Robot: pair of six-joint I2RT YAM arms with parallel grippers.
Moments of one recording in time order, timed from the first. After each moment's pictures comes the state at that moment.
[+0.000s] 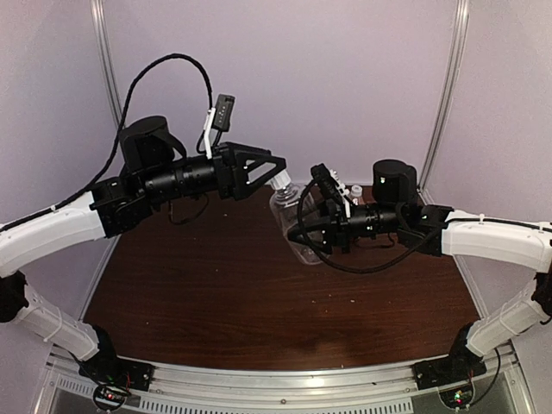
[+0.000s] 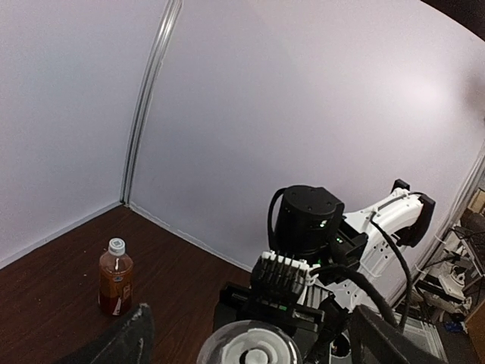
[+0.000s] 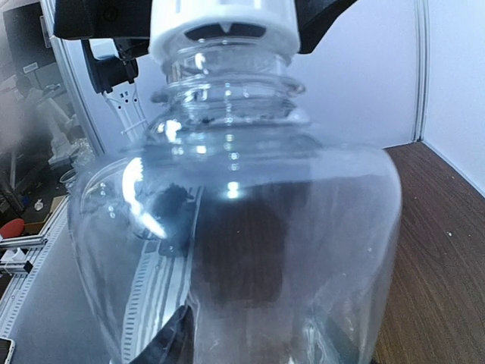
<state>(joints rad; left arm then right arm) -0.91 1.33 1.24 0.14 0.36 -0.37 0.81 1.36 1.00 0.17 -0.71 0.05</state>
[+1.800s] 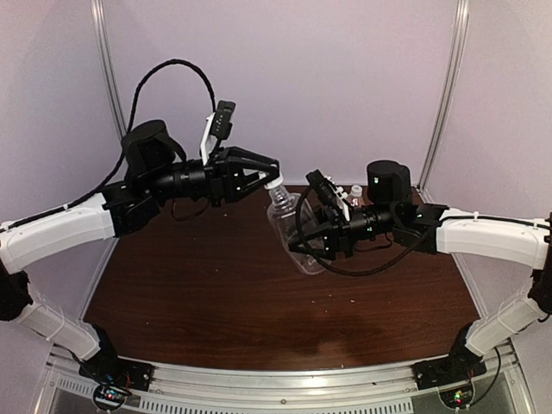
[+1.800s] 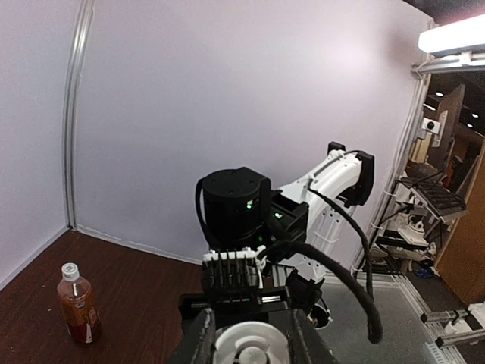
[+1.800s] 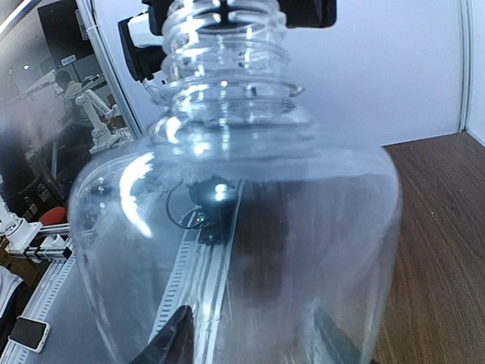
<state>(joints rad) -0.84 1.38 1.20 0.32 0.75 -0.30 0.80 1.40 1.02 0.15 -0.91 0.08</state>
